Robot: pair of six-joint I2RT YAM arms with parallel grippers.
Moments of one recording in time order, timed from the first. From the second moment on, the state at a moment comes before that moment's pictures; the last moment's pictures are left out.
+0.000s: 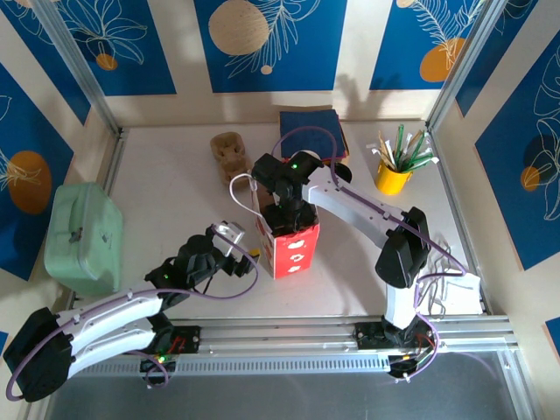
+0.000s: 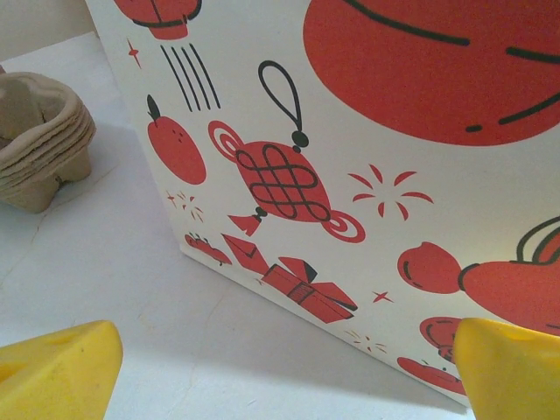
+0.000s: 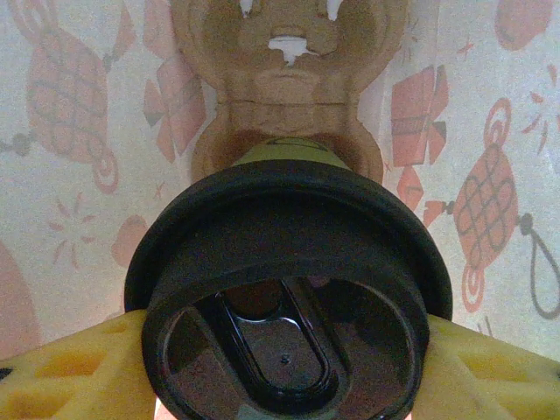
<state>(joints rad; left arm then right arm) -0.80 0.89 0.31 0.16 -0.08 -0.02 0.85 1.86 1.82 -1.44 -0.03 0.53</state>
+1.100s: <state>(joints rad) -0.80 0.91 0.31 0.16 -0.09 -0.02 0.85 1.88 1.80 -1.44 -0.03 0.53</state>
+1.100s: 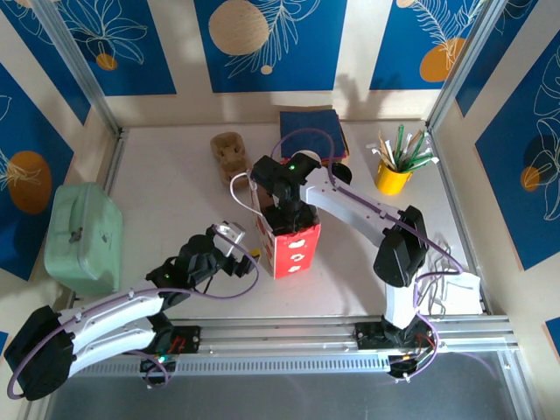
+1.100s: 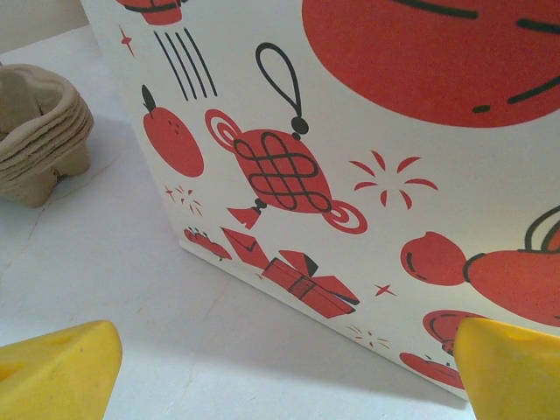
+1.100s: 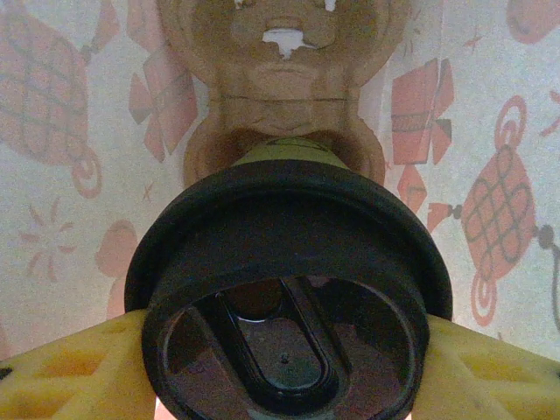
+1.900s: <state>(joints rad) -0.80 0.90 0.31 0.16 -0.10 -0.02 0.85 1.89 1.80 -1.43 -0.03 0.53</state>
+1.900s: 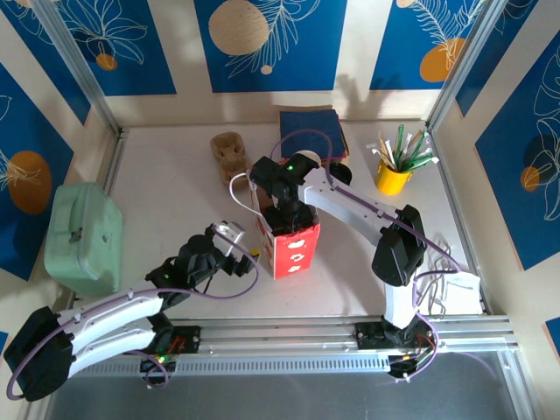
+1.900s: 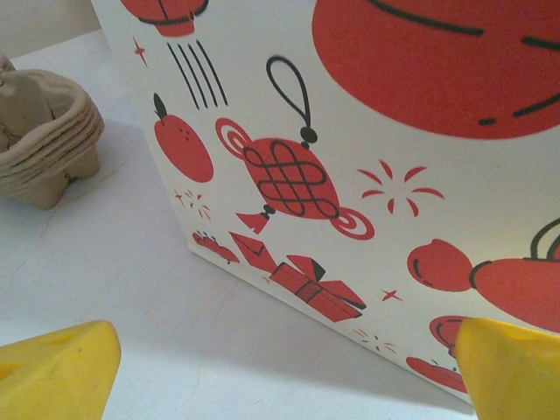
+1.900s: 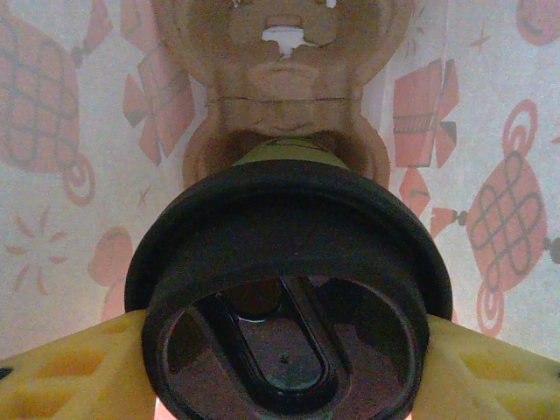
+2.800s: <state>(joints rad) -0.80 0.86 0.31 0.16 -0.14 -0.02 0.86 1.89 1.77 -1.40 -0.03 0.53</state>
